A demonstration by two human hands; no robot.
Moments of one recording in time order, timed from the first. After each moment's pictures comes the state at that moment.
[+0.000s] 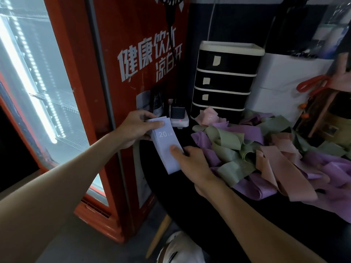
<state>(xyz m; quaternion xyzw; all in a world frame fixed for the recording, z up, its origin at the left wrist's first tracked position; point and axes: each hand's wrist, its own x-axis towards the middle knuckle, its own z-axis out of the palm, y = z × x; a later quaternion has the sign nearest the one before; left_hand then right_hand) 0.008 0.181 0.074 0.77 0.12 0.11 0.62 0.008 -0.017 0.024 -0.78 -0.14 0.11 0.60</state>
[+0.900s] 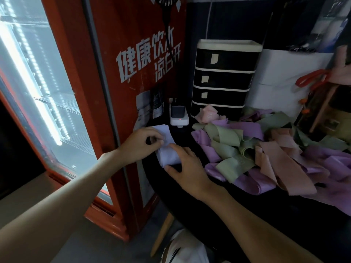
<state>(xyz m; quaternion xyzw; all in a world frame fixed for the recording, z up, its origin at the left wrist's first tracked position) -0.017 0.171 0.038 0.93 -0.10 0.20 0.30 0.003 -0.029 -0.004 -0.85 -0.37 -0.04 0.38</state>
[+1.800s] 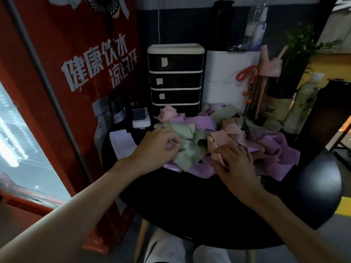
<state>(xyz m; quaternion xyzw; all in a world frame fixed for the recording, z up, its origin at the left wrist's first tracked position) -0.012 0.016 0.071 0.93 -0.18 0.17 0.26 0.006 -0.236 0.014 -0.91 -0.23 -0.24 0.26</state>
